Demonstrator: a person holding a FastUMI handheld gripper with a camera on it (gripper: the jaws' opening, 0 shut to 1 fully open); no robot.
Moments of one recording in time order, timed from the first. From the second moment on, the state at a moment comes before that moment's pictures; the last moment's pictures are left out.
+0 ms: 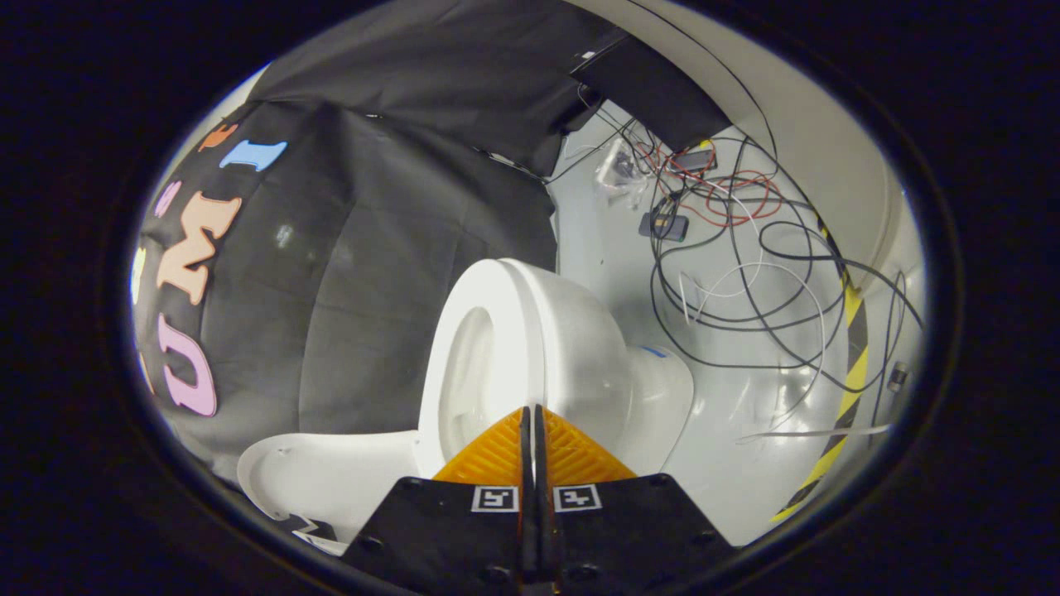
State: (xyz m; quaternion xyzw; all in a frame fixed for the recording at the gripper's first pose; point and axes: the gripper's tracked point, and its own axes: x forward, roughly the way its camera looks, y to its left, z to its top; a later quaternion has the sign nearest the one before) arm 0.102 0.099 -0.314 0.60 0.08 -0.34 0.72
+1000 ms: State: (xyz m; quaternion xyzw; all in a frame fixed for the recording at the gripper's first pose) arm 0.147 0.079 -0.142 0.38 0.04 -0.28 0.88
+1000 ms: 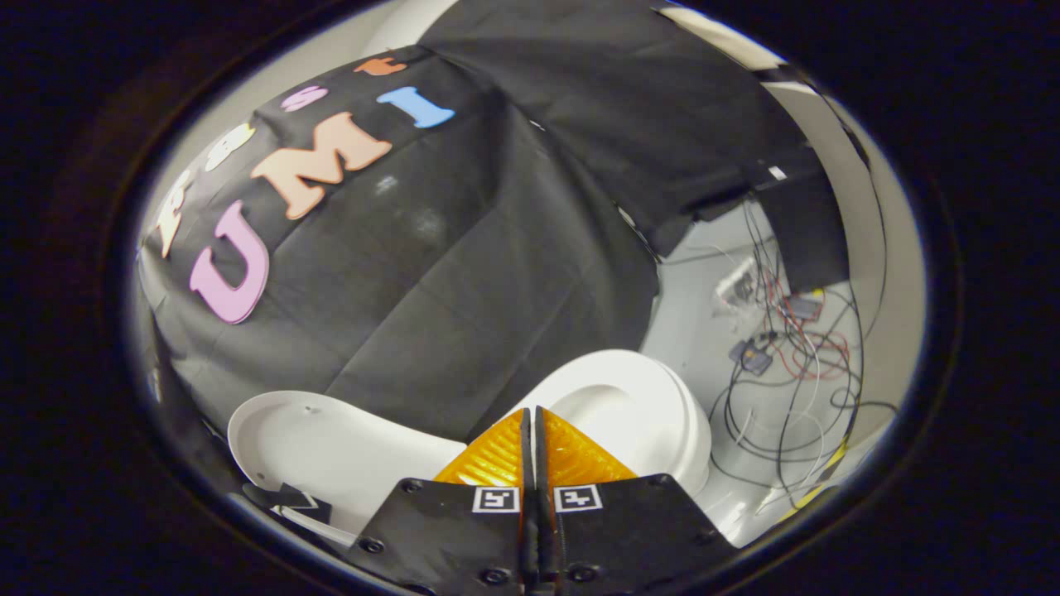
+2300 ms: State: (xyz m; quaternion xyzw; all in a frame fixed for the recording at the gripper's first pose) arm 0.254 0.374 0.059 0.00 0.01 0.06 1.00
